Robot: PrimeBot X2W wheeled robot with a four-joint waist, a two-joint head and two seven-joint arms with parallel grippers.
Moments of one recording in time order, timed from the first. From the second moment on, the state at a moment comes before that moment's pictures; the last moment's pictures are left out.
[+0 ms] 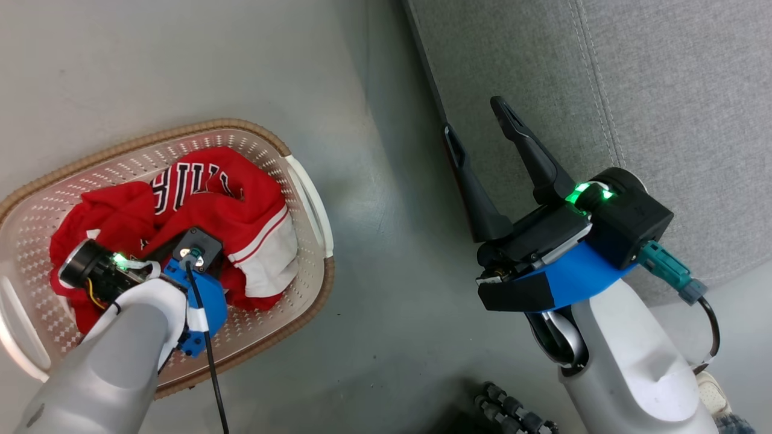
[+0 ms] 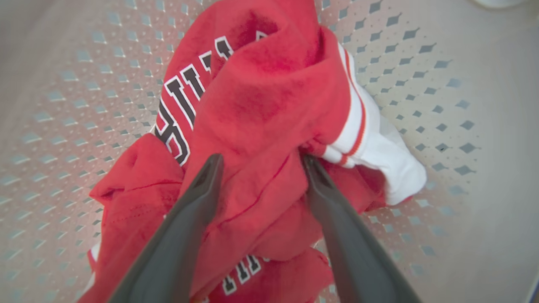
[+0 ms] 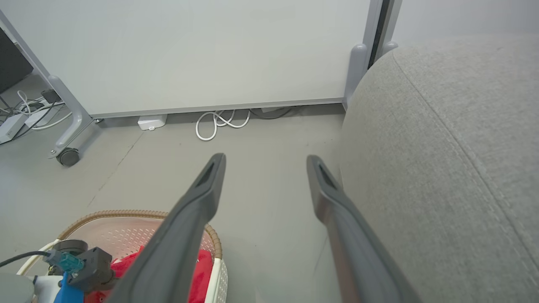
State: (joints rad) left arm -0.72 0.35 -0.78 1.02 -0.23 -0.13 -0.04; right arm -0.51 -0.05 0.35 0.12 0.25 0.13 -0.26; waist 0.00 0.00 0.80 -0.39
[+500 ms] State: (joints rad) left arm -0.78 0.32 -0.79 1.10 -0.24 -0.09 -0.01; right arm -0.51 -0.05 0.36 0.12 0.27 0.13 -0.26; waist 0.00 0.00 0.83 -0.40
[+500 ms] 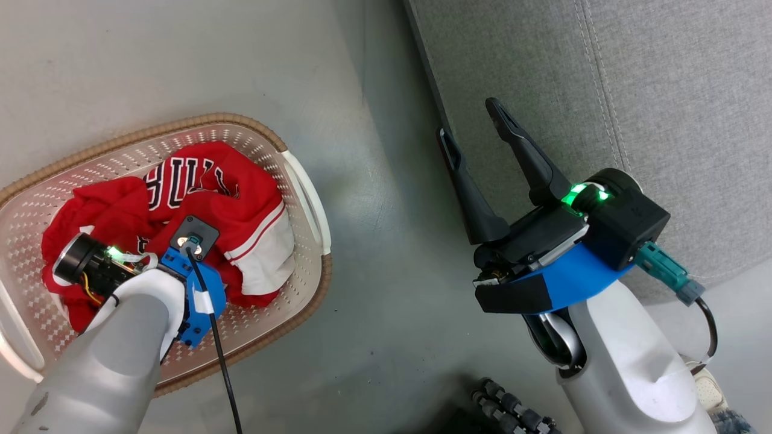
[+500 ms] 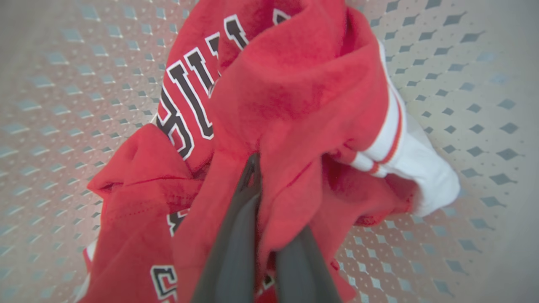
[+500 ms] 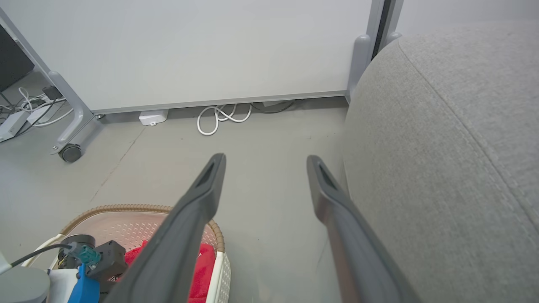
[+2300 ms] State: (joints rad) left arm -0.71 0.06 -0.95 0.83 -0.64 -0.13 -0.25; right arm -0.15 -0.05 0.25 0.23 0.14 0.13 -0.13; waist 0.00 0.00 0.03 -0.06
